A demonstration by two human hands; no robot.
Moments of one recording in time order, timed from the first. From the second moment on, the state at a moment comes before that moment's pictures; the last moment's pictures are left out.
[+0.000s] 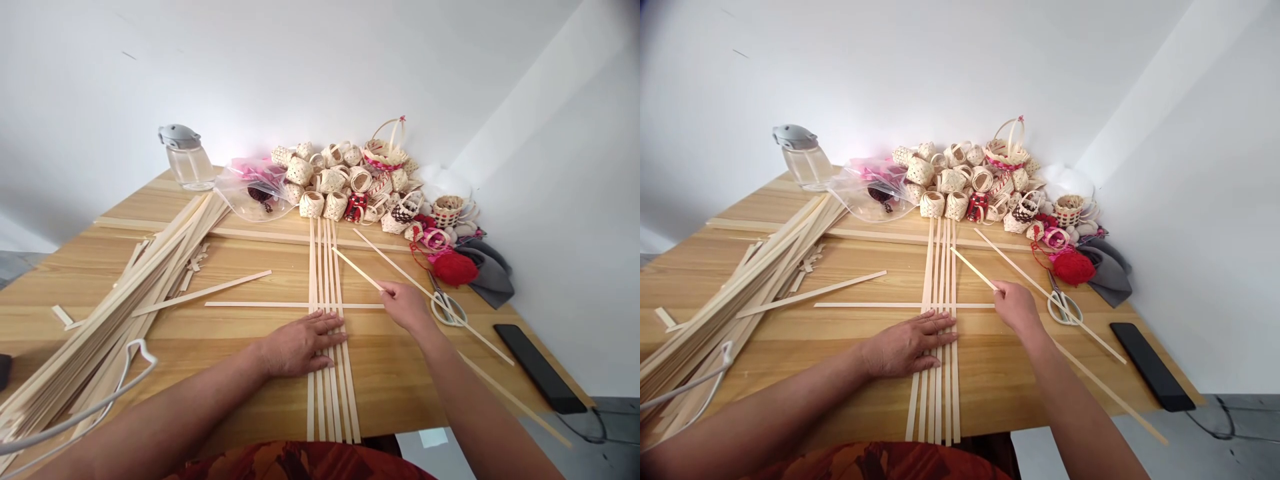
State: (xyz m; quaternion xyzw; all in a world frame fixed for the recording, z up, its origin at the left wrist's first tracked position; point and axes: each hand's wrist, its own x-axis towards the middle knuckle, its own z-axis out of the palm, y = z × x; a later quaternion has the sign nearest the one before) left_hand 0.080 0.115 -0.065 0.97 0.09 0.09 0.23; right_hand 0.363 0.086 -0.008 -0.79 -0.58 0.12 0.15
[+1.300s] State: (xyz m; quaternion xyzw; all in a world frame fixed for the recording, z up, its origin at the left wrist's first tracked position) left_hand 0.079 0.115 -0.062 0.96 0.09 0.10 0.24; right_hand 0.324 0.155 -0.028 -0.78 -0.58 0.14 0.18
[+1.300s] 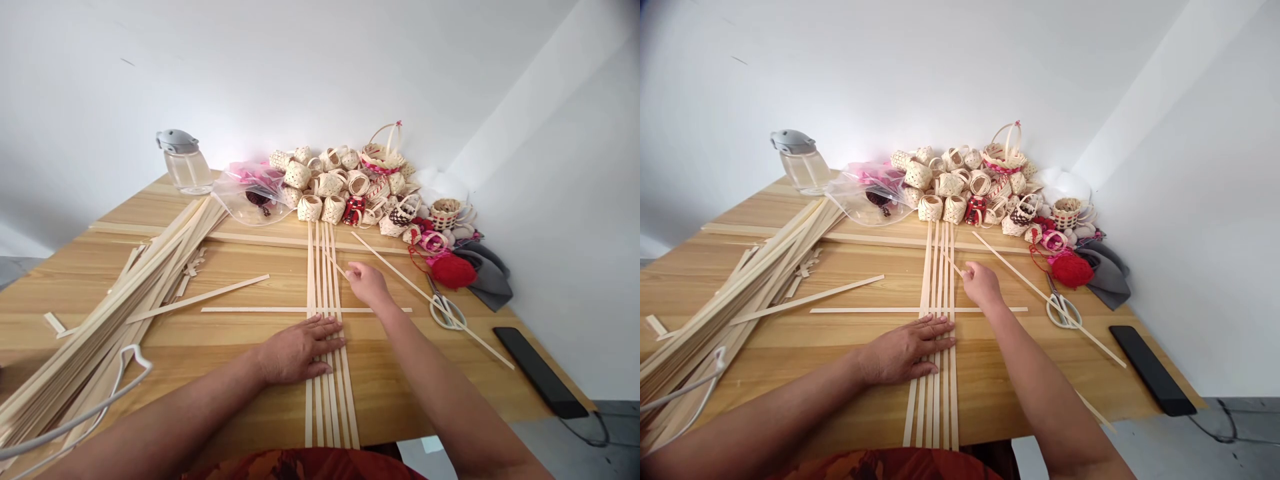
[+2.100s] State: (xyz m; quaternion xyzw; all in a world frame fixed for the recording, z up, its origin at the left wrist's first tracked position) left_hand 0.079 0.115 -0.067 0.96 0.08 0.12 0.24; right_hand 0.327 0.182 -0.031 -0.80 -0.54 0.17 0.20
